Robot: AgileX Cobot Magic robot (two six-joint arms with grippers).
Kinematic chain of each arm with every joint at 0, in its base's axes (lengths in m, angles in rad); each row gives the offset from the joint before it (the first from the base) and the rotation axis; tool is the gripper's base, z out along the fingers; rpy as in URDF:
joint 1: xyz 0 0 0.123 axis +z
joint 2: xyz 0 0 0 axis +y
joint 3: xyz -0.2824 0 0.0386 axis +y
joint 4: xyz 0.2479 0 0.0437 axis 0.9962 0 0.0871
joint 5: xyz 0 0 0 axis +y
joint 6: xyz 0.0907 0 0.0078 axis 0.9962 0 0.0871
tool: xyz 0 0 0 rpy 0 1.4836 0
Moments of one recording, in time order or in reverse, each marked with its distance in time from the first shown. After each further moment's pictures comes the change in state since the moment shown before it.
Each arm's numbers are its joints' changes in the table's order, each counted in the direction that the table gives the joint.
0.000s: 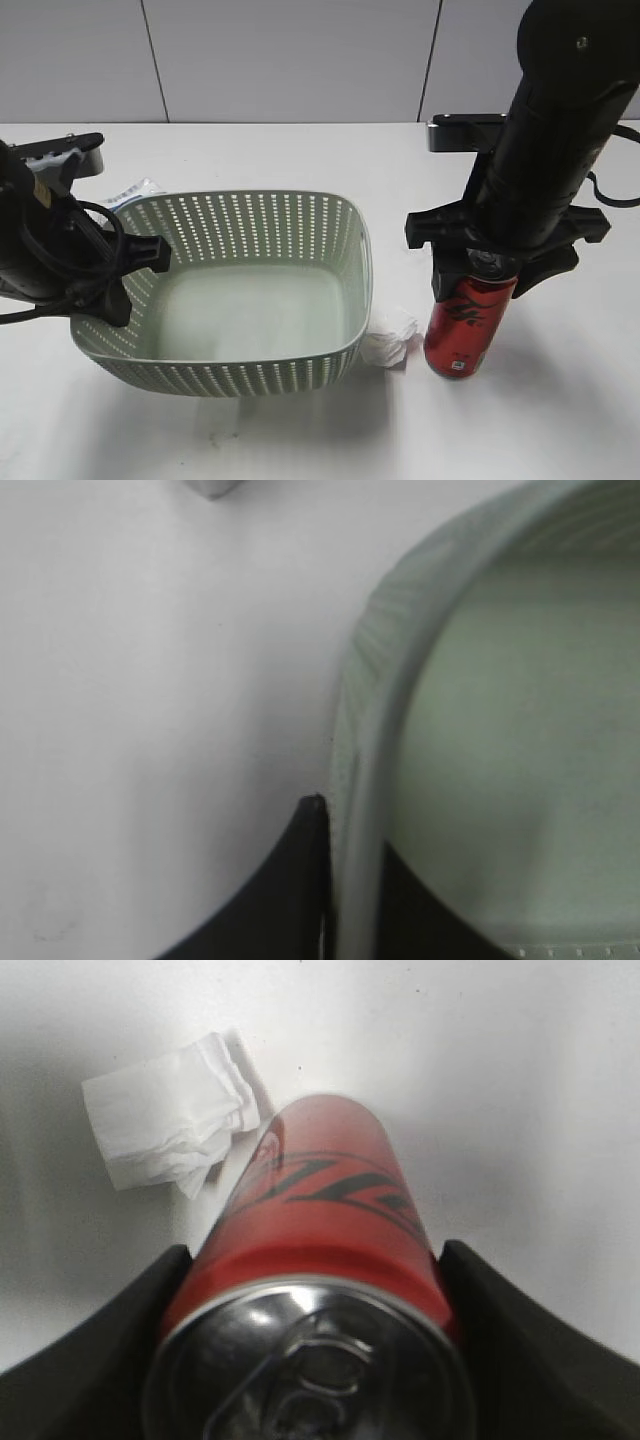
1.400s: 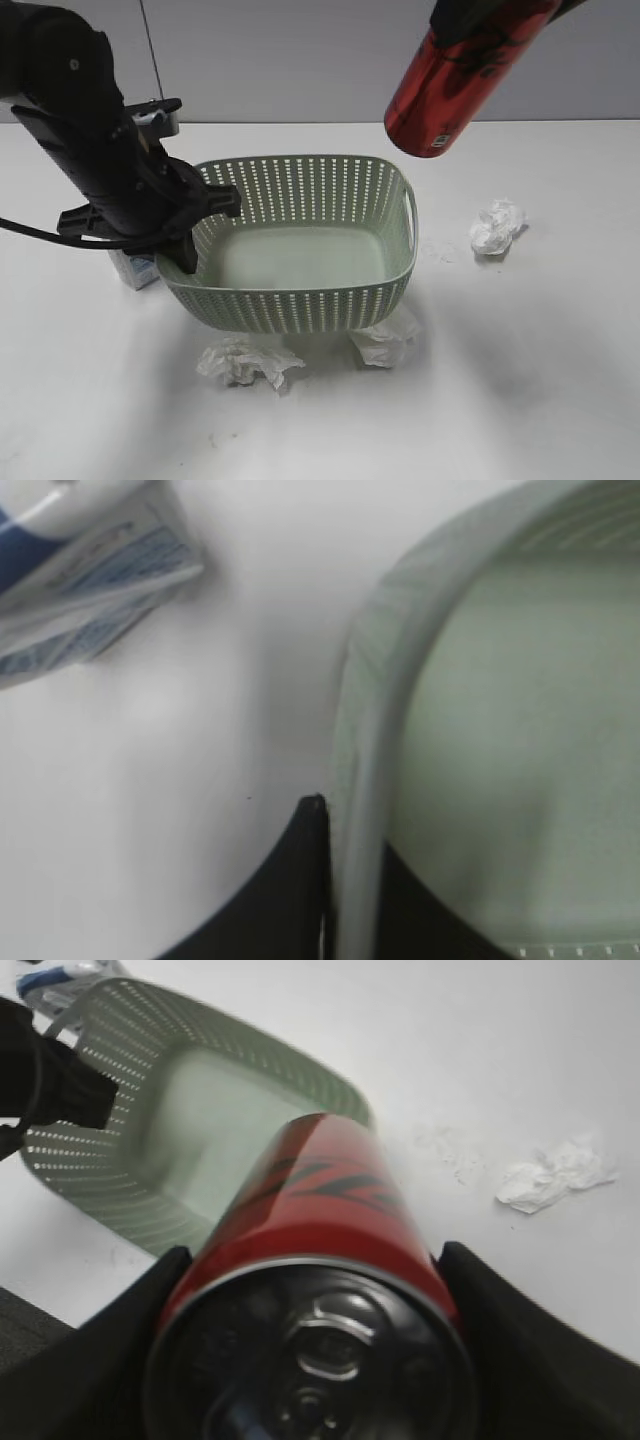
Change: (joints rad) left arm -0.017 0.258 -0.308 -0.017 0.061 0.000; right arm 0.056 -0.186 -0.526 0.025 0.275 -0.348
